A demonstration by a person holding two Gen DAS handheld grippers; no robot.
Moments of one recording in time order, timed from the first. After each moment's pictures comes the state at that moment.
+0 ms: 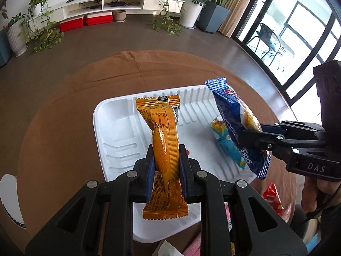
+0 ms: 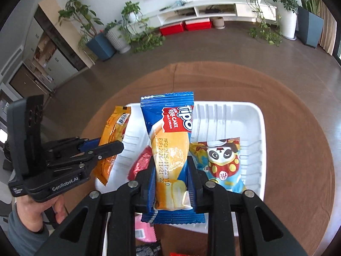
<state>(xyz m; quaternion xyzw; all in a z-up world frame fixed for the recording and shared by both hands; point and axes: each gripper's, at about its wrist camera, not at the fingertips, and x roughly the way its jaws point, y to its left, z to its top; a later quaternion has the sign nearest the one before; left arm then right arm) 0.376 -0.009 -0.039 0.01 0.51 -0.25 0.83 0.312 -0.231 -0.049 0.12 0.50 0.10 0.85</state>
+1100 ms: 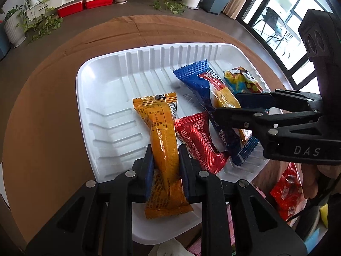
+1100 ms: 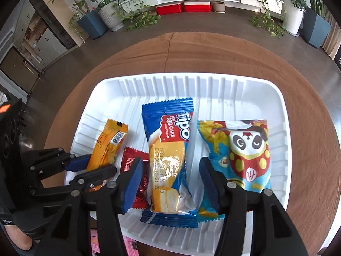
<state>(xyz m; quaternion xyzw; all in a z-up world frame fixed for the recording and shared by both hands) 0.363 -0.017 -0.096 0.03 0.55 -0.24 0.80 0.339 -0.210 -0.099 0.07 0.55 0.09 0.83</state>
